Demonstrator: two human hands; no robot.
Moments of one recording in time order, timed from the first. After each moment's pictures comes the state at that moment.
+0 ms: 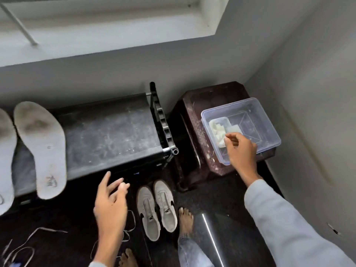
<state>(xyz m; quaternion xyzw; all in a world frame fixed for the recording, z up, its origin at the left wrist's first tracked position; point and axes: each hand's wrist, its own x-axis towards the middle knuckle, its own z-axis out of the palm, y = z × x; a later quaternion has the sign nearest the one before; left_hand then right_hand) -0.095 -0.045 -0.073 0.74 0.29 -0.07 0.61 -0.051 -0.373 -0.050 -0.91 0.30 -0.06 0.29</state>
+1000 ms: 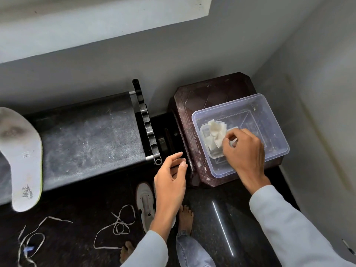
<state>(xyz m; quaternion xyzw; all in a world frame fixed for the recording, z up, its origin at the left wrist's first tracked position) -0.047 -0.237 -0.055 0.74 0.17 -0.18 0.62 -0.019 -0.428 -0.051 -0.96 0.20 -0.04 0.17</state>
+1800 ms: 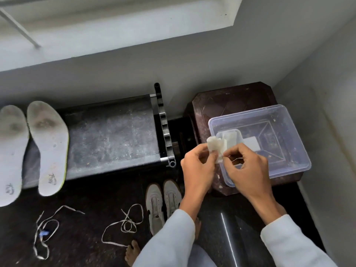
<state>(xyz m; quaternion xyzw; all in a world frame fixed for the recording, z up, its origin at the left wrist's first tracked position) -0.013 -0.276 -0.058 0.75 0.14 -0.15 0.63 -0.036 -0.399 -0.030 -0.91 0.15 -0.01 0.39</state>
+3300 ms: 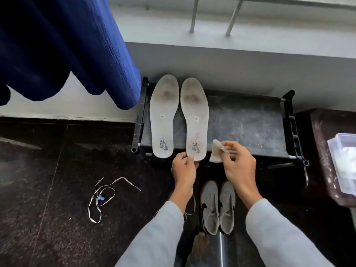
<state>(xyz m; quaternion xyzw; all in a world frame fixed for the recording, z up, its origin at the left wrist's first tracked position) -0.066 0.150 -0.103 0.59 0.40 -0.08 0.70 -0.047 0.026 -0.046 -0.88 0.14 0.03 0.45</state>
